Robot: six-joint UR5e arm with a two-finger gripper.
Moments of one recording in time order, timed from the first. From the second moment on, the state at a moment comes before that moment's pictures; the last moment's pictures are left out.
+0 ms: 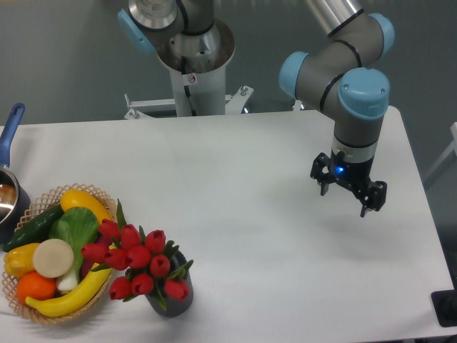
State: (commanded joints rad) arm 2.74 -1.95 -1.66 -0.87 1.50 1.42
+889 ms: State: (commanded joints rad) arm 2.68 -1.95 -1.67 -0.84 1.43 1.30
